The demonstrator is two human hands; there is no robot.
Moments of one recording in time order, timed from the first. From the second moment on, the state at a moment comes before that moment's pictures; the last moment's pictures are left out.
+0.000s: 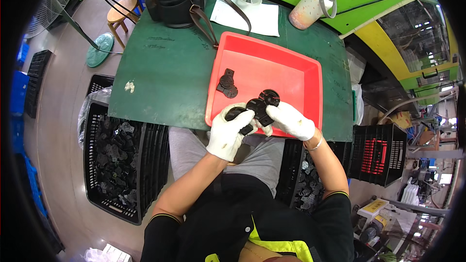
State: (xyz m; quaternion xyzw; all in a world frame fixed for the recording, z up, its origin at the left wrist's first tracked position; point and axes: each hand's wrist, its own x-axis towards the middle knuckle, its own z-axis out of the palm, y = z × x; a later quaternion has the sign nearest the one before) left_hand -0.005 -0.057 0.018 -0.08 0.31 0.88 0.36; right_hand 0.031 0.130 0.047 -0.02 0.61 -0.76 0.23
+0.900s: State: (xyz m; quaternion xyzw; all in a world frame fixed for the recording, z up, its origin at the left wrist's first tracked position) left_hand 0.017 -0.063 0.031 -0.19 0.21 0.91 0.30; right_hand -0.042 0.126 0.019 -0.06 0.95 -0.30 -0.08
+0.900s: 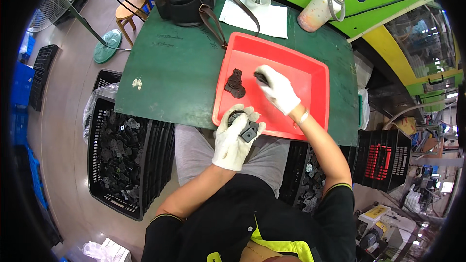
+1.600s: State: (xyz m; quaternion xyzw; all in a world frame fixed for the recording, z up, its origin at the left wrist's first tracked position) left_hand 0.013 -0.068 0.027 -0.18 0.21 0.91 0.31; right_hand 0.002 0.146 0.031 0.08 0.47 -0.84 0.27
